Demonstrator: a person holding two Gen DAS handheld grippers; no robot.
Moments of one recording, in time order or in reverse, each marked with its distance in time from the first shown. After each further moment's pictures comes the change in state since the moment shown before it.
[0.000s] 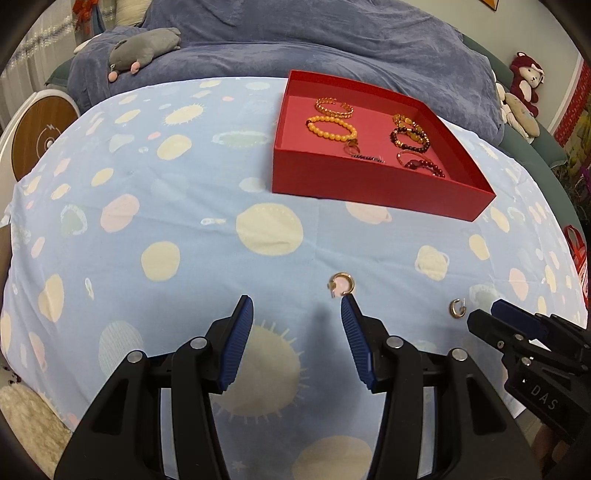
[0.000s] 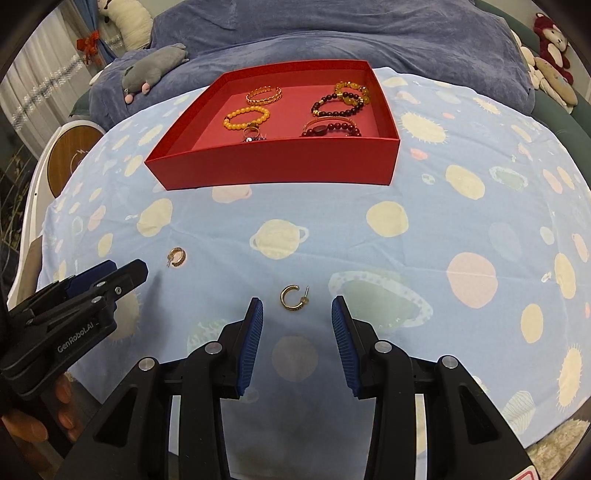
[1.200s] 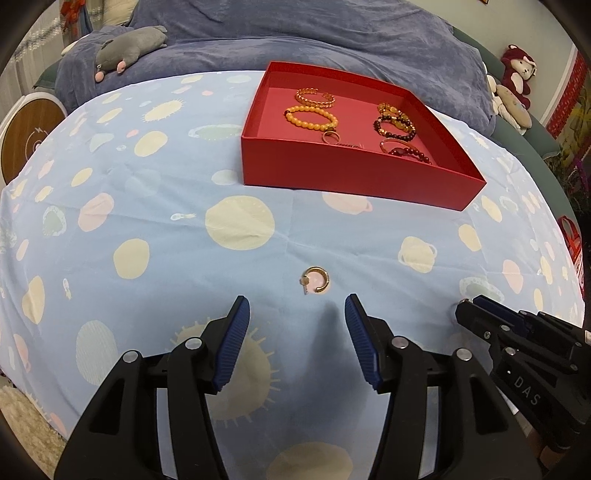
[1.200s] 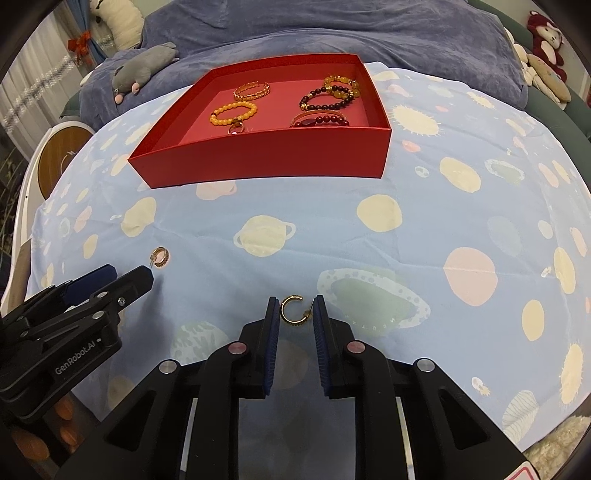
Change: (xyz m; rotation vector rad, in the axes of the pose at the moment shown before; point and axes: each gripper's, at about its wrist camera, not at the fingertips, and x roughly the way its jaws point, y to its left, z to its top) left arm 0.011 -0.021 0.001 0.036 0.017 -0.033; right arm 0.008 -0.006 -0.001 0.023 0.001 -0.030
